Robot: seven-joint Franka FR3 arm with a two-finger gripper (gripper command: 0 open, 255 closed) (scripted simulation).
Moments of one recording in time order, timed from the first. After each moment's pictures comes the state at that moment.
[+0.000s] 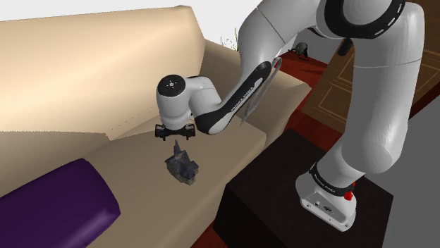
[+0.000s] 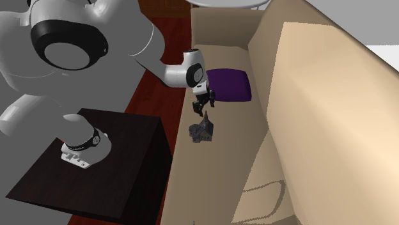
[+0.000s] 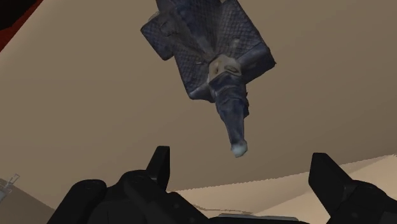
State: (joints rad) arm -0.01 0.51 0.58 -2.11 -0.96 2.48 1.90
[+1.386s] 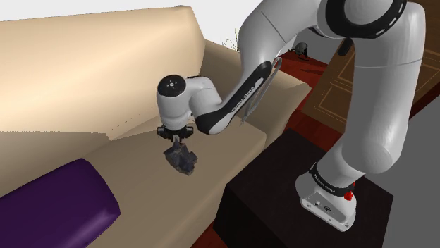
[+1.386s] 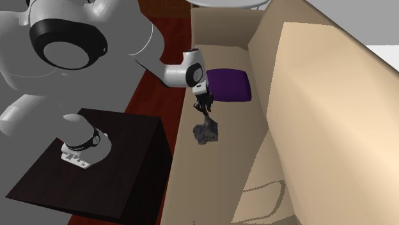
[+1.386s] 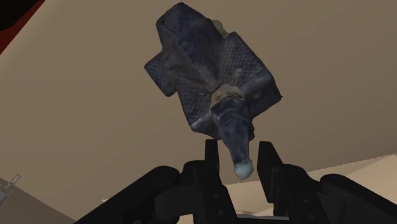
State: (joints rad) arm -0.01 0.51 0.58 -2.11 -0.95 2.48 1.90
